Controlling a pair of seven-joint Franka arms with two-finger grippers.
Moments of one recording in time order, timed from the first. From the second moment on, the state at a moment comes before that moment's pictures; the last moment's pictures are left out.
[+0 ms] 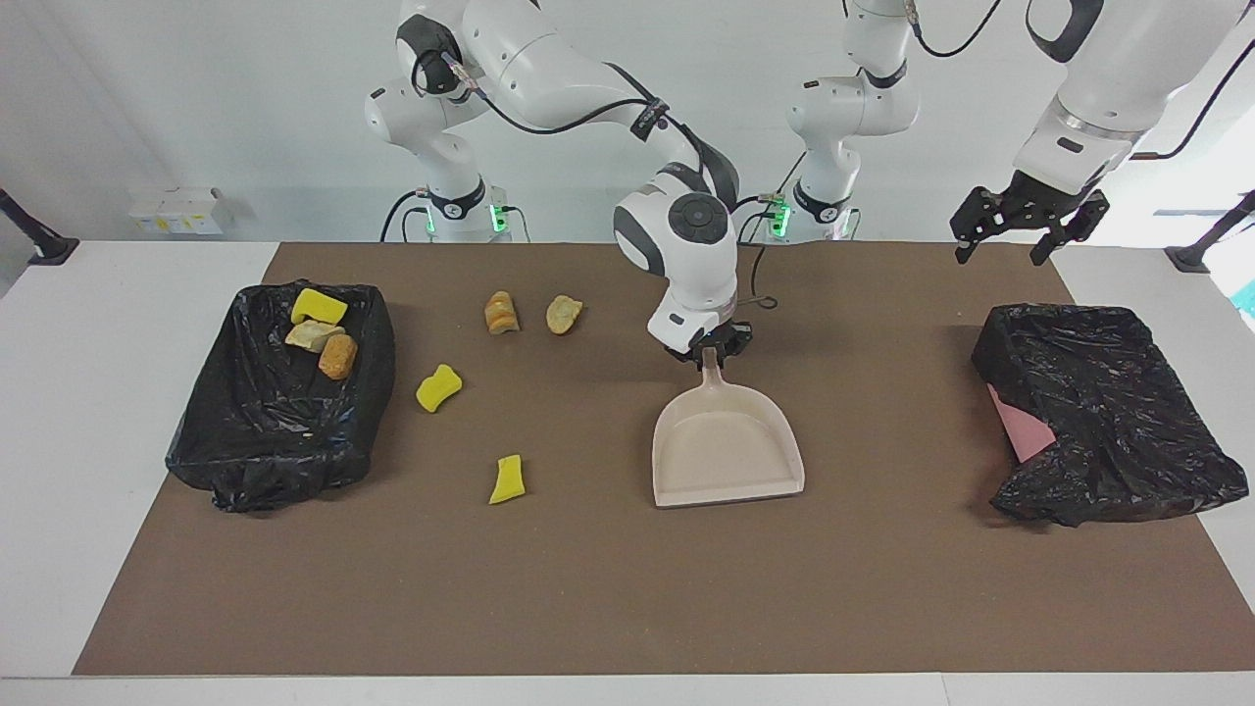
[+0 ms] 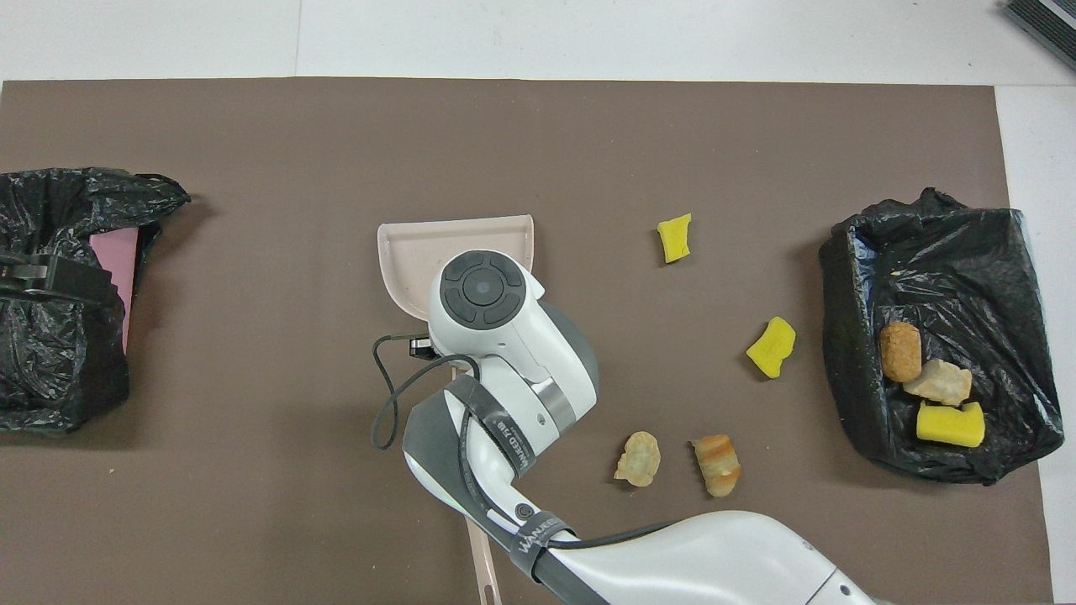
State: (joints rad) left arm -0.02 -0.04 -0.04 -1.59 0.02 1.54 0.06; right arm 0.60 0.55 0.14 -1.52 0.11 2.10 0.64
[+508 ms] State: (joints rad) left arm -0.02 -0.04 -0.04 -1.59 0.02 1.56 0.06; right arm 0.58 0.54 0.13 -1.51 0.11 2.14 0.64
